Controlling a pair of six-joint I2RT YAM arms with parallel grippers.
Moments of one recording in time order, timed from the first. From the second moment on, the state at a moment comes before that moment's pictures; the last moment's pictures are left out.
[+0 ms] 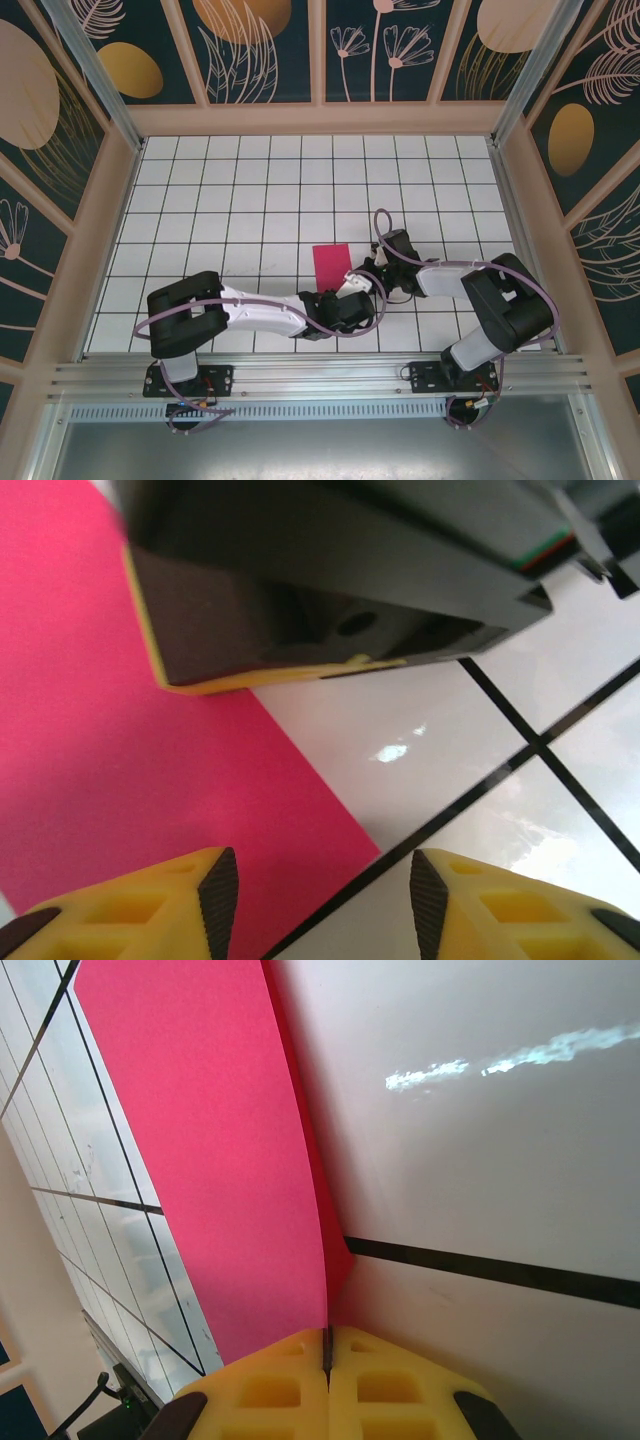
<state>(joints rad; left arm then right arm) -1.31 1.80 0.99 -0.22 -0.41 -0.57 0.54 1.53 0.51 0.10 -0.55 0.97</state>
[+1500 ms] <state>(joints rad) -1.19 1.57 0.71 0.03 -0.25 -0.61 0.56 1.75 0.90 -0.15 -0.50 0.62</state>
